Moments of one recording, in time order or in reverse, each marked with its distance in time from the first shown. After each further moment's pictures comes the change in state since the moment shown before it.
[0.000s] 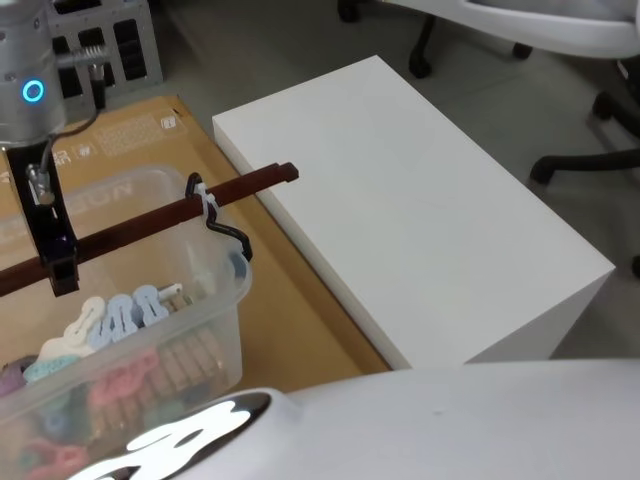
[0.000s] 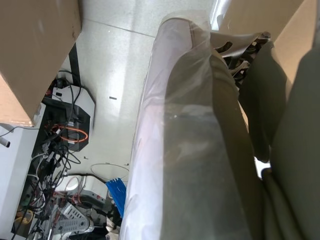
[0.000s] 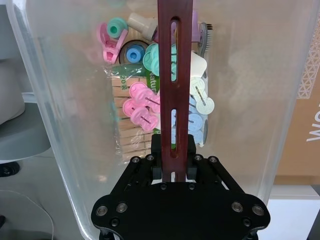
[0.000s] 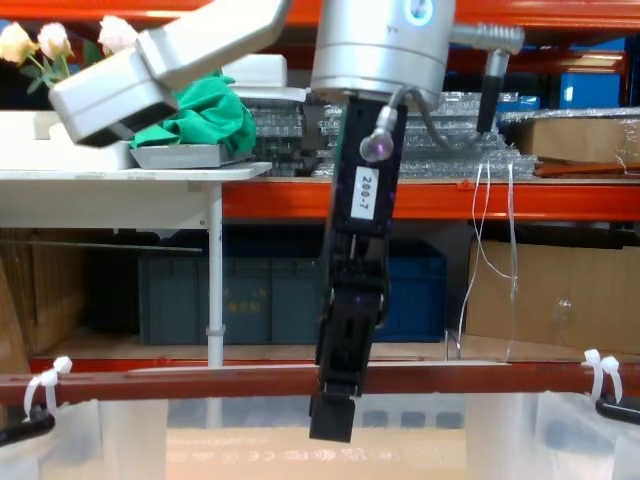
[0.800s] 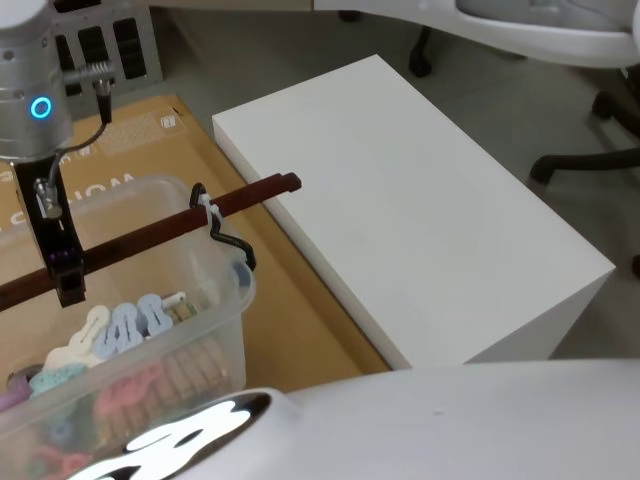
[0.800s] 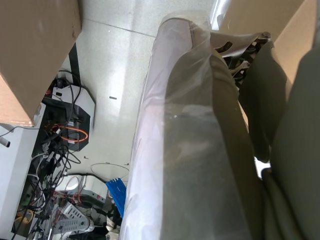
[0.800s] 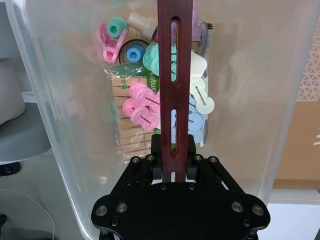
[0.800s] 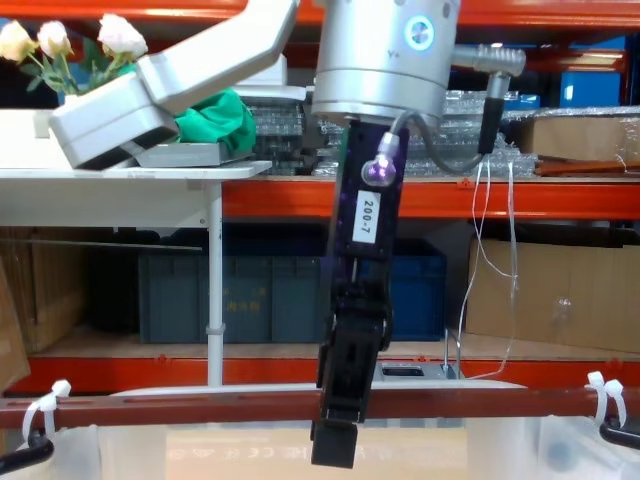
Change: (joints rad) left arm 0.000 0.000 0.000 0.000 0.000 0.000 0.000; right arm -0.020 0.002 -0.003 -0.007 -0.013 0.000 -0.006
